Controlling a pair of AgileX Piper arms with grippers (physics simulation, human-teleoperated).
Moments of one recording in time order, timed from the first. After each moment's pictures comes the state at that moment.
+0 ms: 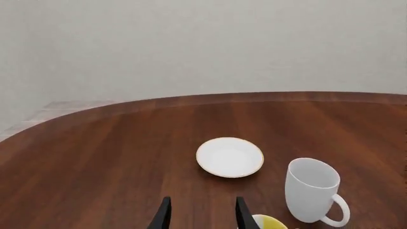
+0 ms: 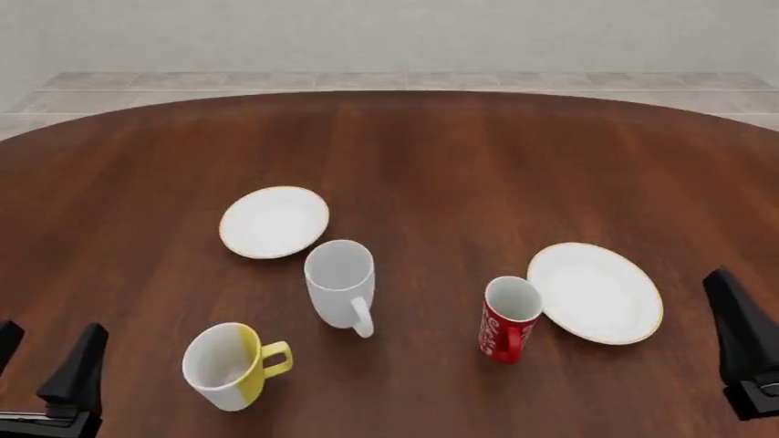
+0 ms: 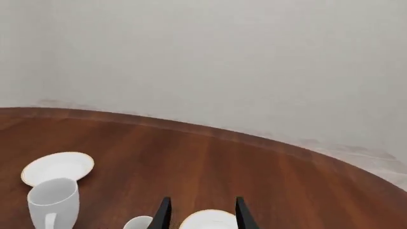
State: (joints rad) left arm -0.03 0.00 0.00 0.00 0.02; right arm 0.14 0.12 -0.27 0.06 -0.12
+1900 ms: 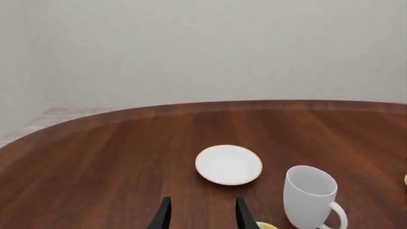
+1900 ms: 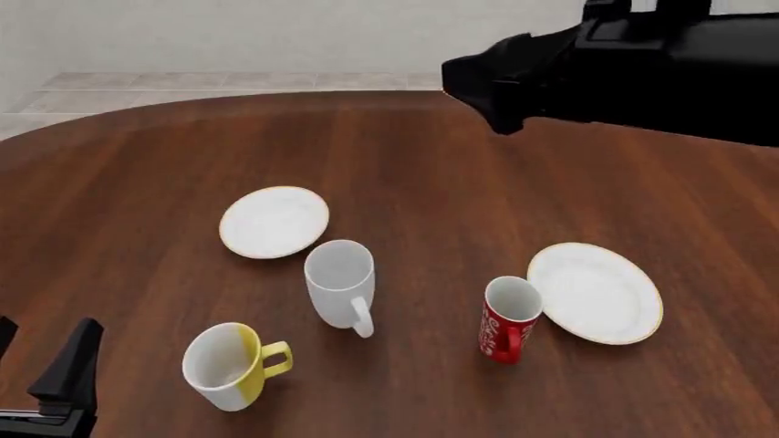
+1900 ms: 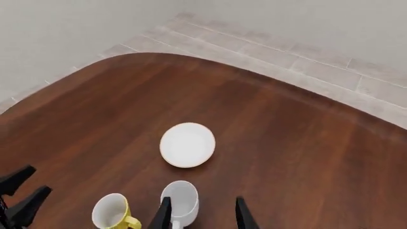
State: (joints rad) left arm -0.03 0.00 -0.01 -0.02 0.01; right arm 0.66 1.14 -1.30 0.52 0.03
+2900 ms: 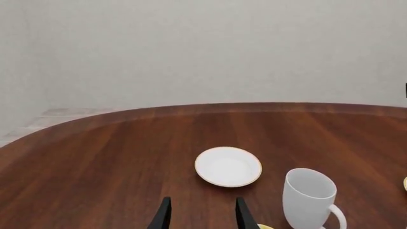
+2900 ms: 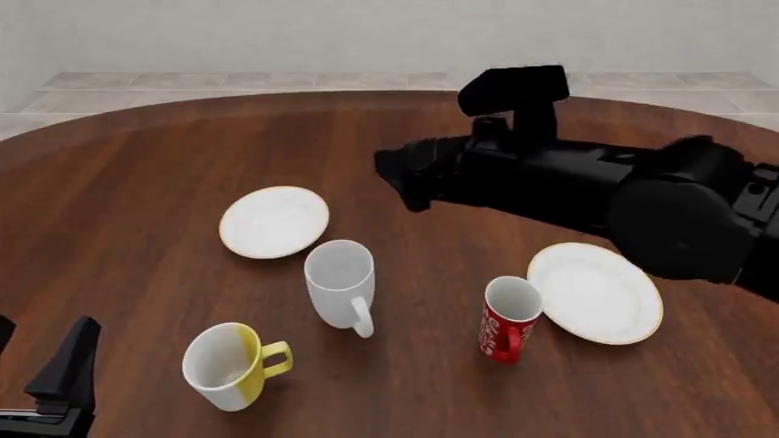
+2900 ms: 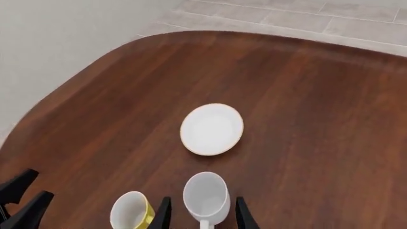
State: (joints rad) left arm -0.03 0.00 -0.02 -0.02 0.00; right arm 0.73 1.28 -1.08 0.21 0.22
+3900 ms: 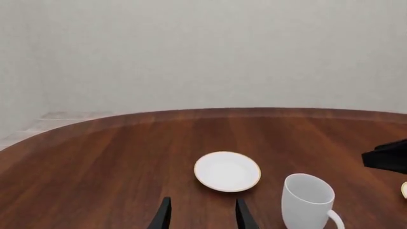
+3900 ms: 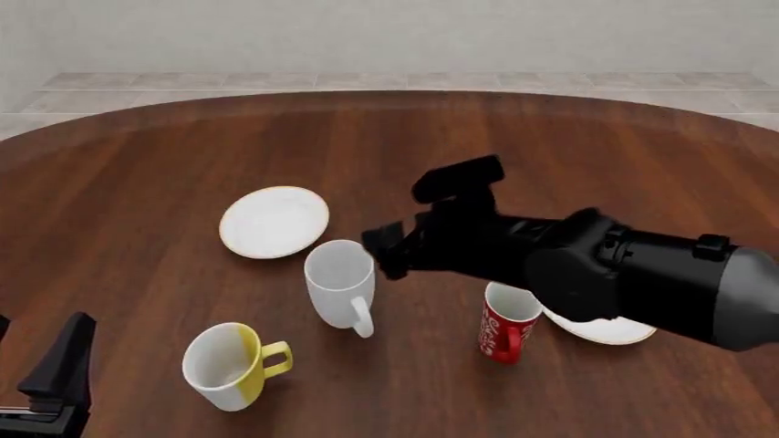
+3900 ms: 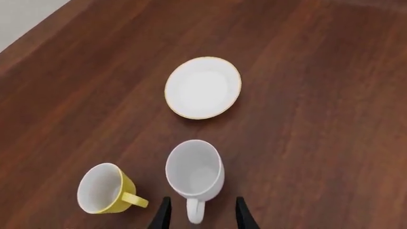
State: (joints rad) left arm -0.03 0.00 -0.03 -0.03 -0.01; right arm 0.74 1.46 -0.94 0.07 0.21
